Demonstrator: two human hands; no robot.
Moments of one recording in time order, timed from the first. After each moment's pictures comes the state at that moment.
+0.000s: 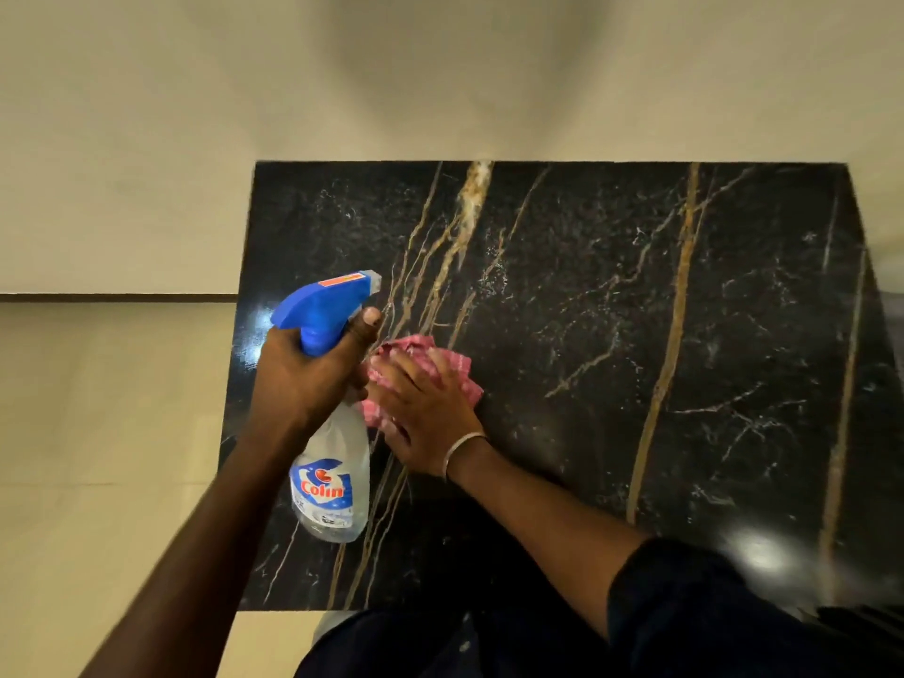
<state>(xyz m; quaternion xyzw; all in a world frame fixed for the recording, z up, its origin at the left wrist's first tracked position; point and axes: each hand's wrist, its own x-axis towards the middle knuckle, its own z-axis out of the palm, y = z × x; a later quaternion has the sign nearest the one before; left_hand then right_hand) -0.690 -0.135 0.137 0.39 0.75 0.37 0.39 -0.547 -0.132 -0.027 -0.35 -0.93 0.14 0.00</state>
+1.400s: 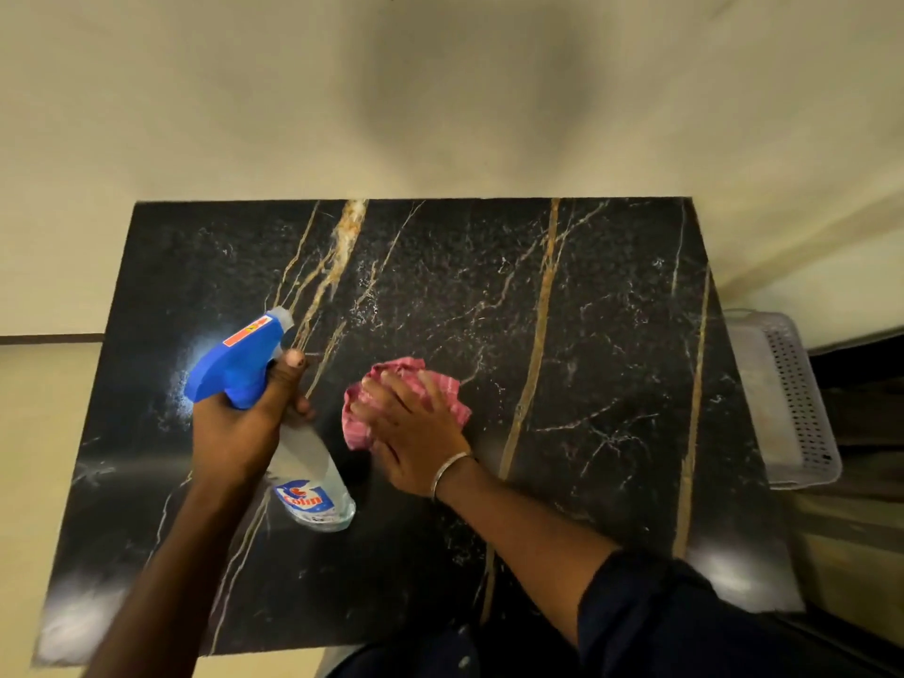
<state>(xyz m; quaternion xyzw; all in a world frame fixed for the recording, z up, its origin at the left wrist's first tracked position) -0.552 -0.129 0.139 0.31 0.73 0.48 0.38 -0.388 -0.102 -0.035 -0.36 -0.93 0.12 -0.02</state>
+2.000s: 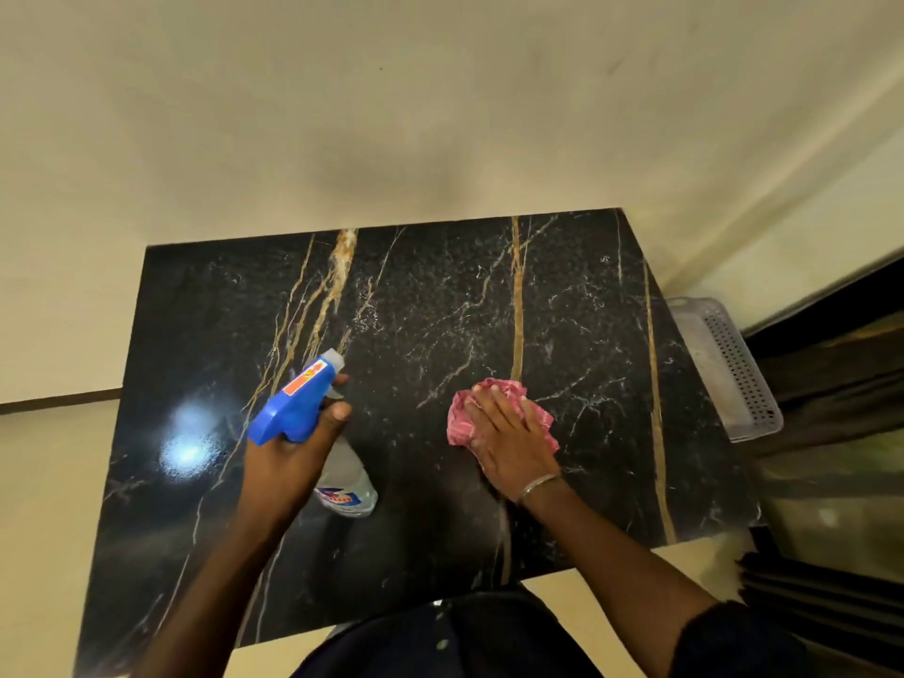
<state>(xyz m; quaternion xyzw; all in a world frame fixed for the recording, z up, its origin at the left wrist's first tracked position) -0.567 -0.200 0.141 0.44 0.65 0.46 0.42 -0.293 -0.164 -0.013 -0.56 -0.82 0.11 -0.08</state>
